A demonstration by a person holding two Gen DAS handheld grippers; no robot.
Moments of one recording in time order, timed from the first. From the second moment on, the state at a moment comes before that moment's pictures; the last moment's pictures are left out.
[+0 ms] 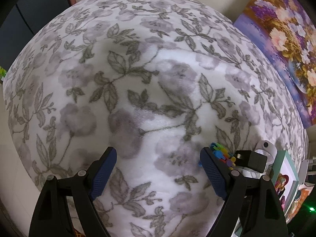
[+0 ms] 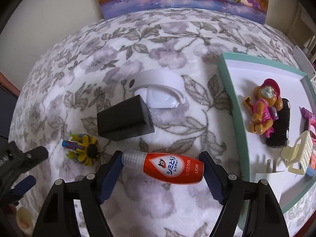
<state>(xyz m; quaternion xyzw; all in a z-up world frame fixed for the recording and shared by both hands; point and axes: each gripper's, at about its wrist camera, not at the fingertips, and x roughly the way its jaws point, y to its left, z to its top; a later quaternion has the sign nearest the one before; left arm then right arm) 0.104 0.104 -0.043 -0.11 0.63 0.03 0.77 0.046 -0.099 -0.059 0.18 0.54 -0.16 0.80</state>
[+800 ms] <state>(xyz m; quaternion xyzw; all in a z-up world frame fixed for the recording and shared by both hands) 0.105 0.016 -0.050 0.01 0.61 -0.07 0.79 0.004 -0.175 0.001 0.21 0.50 -0.21 0.81</state>
